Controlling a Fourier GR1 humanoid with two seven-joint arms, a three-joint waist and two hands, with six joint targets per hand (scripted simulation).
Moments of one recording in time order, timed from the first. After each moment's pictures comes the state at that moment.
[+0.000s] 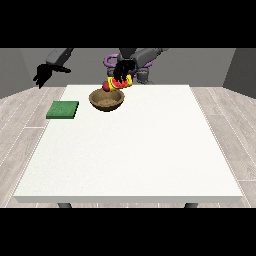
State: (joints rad) left arm -0.78 0.00 -0.69 -0.92 -1.33 0.37 0.47; right arm -0.51 -0.47 -0.36 -0.64 -0.19 0.33 -0.44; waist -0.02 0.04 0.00
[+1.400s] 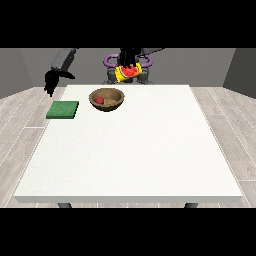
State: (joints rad) left arm -0.87 0.03 -0.59 -1.07 -1.44 0.10 0.32; right arm -0.47 -0.44 -0.35 -0.57 -0.21 0.36 -0.42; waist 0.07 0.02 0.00
